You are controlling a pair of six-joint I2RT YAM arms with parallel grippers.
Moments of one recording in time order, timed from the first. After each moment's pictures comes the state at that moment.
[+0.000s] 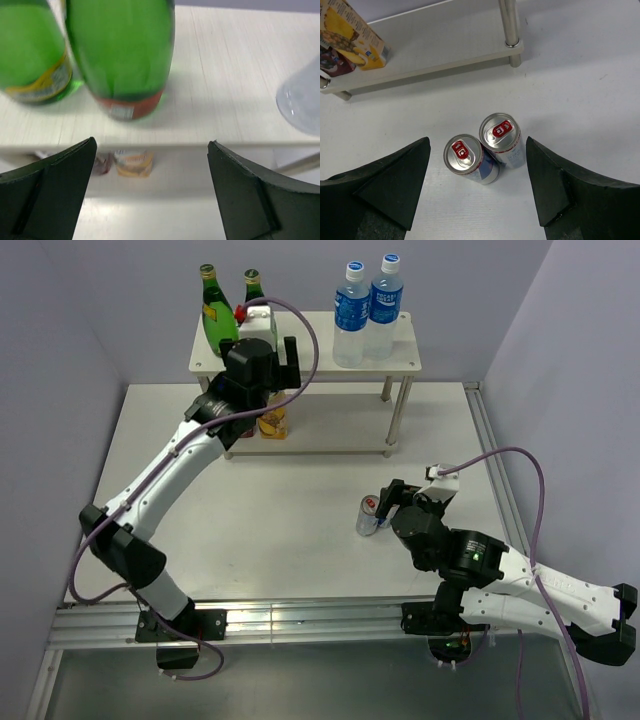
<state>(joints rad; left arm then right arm) -0.62 1.65 1.82 -0.37 -0.53 -0.24 1.11 0.69 0.74 -0.62 1.05 0.76</state>
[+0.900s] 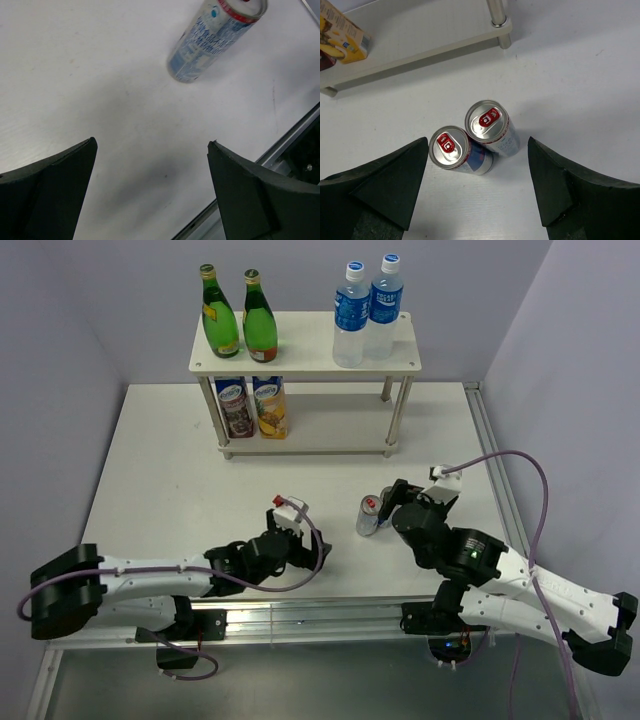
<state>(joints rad) -1.22 1.12 0.47 0.21 -0.45 -0.56 1.03 0.69 0.73 -0.69 0.97 0.86</state>
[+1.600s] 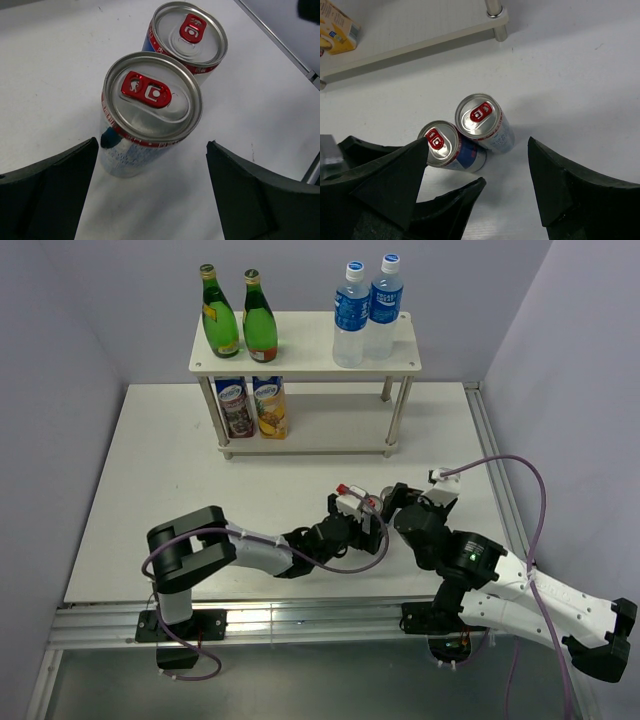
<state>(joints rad) -1.23 1.82 0.83 0.73 -0.40 -0.44 0.99 0.66 0.66 -0.66 0.92 0.82</state>
